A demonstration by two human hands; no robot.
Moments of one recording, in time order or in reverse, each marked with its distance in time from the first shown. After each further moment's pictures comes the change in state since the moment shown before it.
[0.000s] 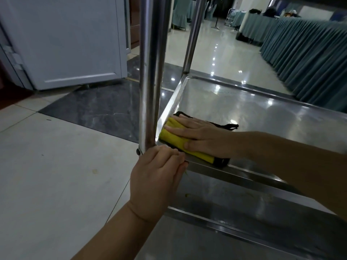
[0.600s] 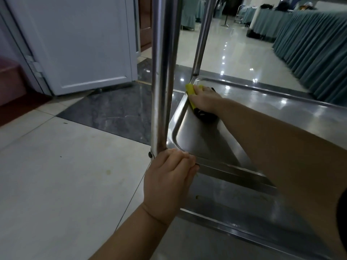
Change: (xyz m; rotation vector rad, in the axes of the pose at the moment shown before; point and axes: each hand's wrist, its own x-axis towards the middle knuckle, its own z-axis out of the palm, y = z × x) left_hand 0.000 0.000 0.000 -0.007 -0.058 -0.048; right_hand 0.096 0.056 -0.041 0.152 0.279 0.661
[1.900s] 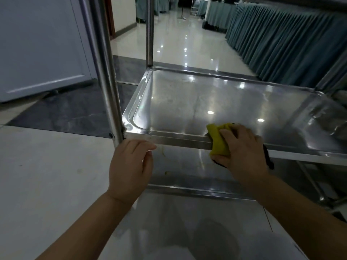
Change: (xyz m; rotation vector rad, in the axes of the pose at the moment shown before) left_hand -0.016 0.031 -0.033 -0.180 -0.180 -0.066; right_hand -0.289 0.121 0.043 -0.269 0.490 0.067
